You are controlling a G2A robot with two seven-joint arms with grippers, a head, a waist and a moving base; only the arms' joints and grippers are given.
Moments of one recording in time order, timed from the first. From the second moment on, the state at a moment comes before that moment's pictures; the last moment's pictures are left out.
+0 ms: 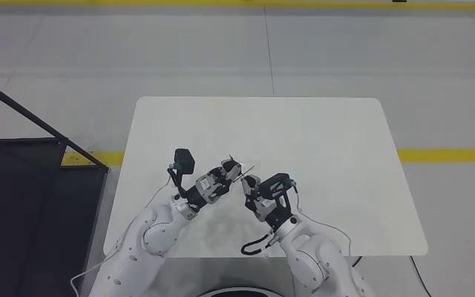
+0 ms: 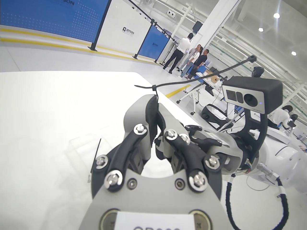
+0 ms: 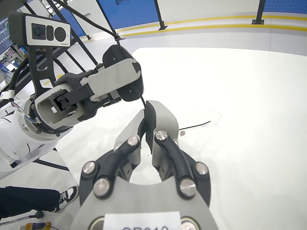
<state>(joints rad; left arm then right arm) 1.33 -1.20 -1.19 -1.67 0.69 -0.59 -0.01 -1.41 -1.27 1.02 -1.92 -1.08 -0.04 0.22</state>
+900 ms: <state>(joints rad) 1.34 -1.20 -1.22 -1.66 0.67 -0.60 -0.02 -1.42 -1.28 1.05 -1.92 -1.03 -0.04 0.22</state>
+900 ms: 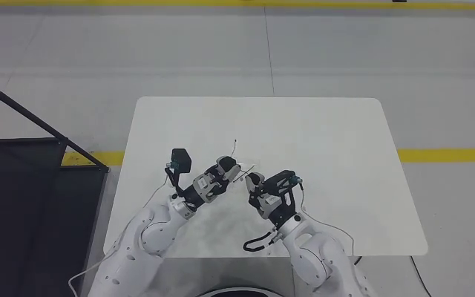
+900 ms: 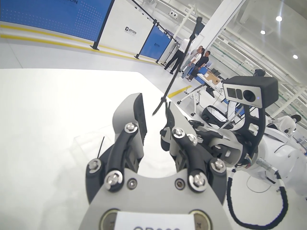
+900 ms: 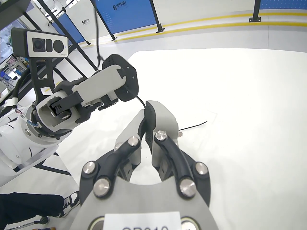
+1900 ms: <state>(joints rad) 1.35 -1.17 -1.33 -1.59 0.26 -0.75 -0.23 -1.44 -1.26 1.21 -1.91 -0.78 -0.29 0.36</state>
